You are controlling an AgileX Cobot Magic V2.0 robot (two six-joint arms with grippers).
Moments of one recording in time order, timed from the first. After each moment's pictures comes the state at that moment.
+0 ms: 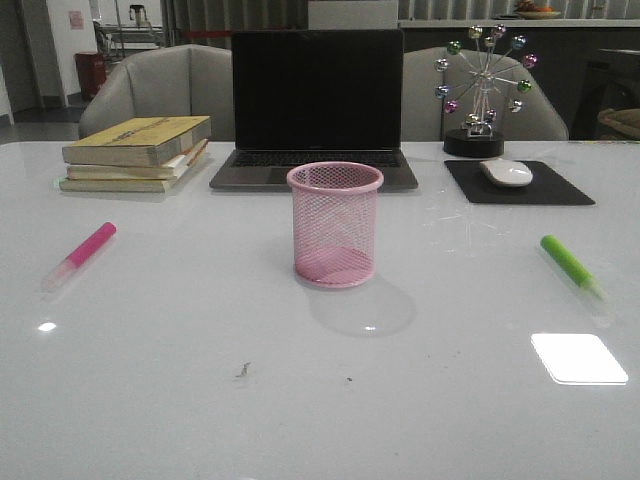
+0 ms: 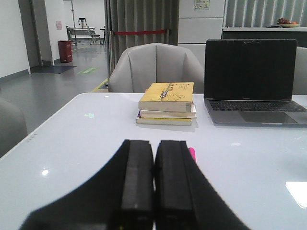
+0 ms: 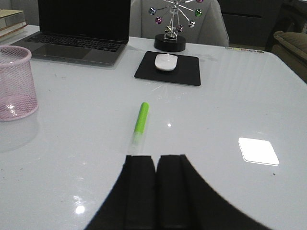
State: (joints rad) left arm -0.02 -0.01 0.00 -0.05 0.04 0.00; right arm 0.01 -0.01 0.03 0.09 0.19 -0.10
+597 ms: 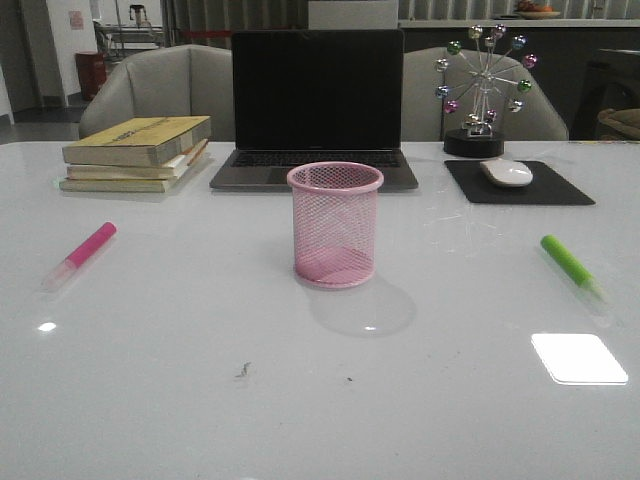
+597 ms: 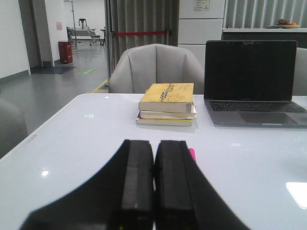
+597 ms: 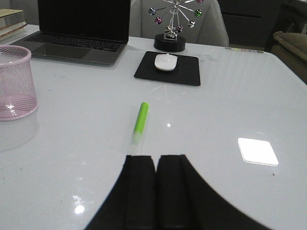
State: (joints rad) left arm -0.02 -0.01 0.00 -0.05 0.03 0.00; right arm 0.01 -0.01 0.03 0.09 0.19 -0.10
